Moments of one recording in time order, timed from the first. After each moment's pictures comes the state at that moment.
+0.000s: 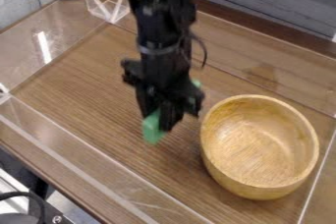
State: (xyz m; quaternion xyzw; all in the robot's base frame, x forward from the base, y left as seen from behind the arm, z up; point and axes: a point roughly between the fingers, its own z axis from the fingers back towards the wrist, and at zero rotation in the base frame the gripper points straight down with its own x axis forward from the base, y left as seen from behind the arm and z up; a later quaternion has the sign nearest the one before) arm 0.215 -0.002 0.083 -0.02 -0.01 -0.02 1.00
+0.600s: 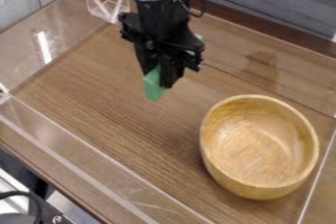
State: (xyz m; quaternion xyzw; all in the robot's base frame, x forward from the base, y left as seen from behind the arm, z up) arm 0.237 0.016 0.107 -0.01 -0.05 -0.02 1.00
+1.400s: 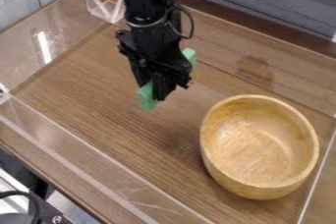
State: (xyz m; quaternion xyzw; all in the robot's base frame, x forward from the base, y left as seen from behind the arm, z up) arm 0.241 0.026 0.081 0.00 -0.06 -0.05 1.00
